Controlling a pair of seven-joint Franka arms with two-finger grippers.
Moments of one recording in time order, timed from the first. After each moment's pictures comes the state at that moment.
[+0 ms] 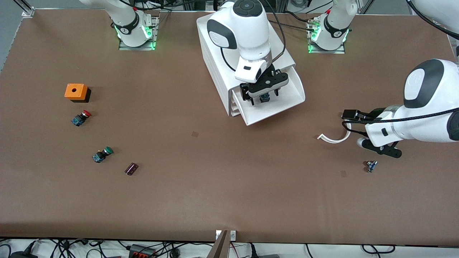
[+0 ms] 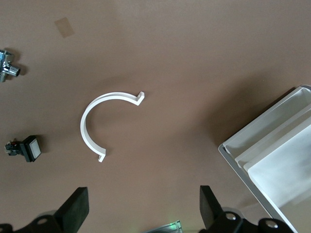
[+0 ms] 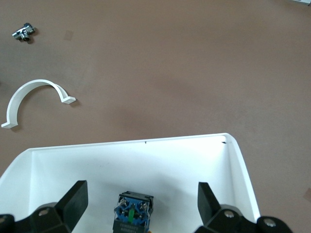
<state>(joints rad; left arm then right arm) 0.10 0.46 -0.23 -1.32 -0.04 1.41 0.13 0.92 0.69 0.01 -1.13 -0.08 2.15 0.62</state>
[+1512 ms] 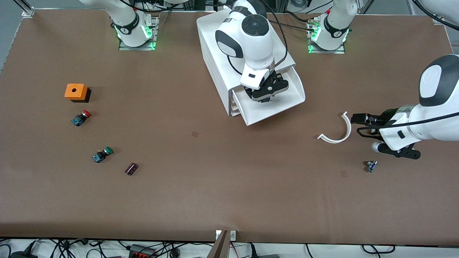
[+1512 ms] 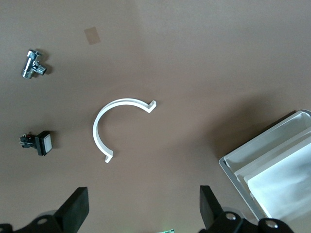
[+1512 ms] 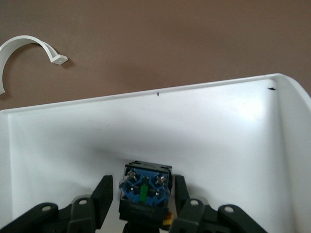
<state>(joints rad) 0.11 0.47 -0.22 -1.26 -0.04 1.41 0.05 0.95 0.75 0.01 -1.12 0.02 2.08 0.63</state>
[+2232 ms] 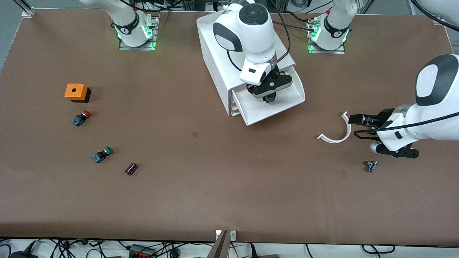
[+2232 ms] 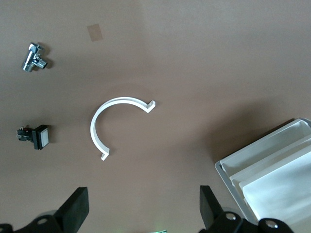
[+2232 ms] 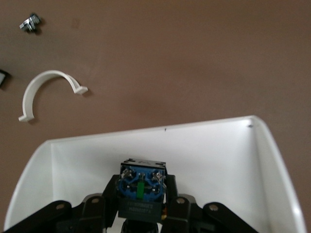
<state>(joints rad) 0.09 0.47 -0.22 -1.26 -0.04 1.41 -0.04 0.93 0.74 -0.01 -1.01 0.02 2.07 0.63</state>
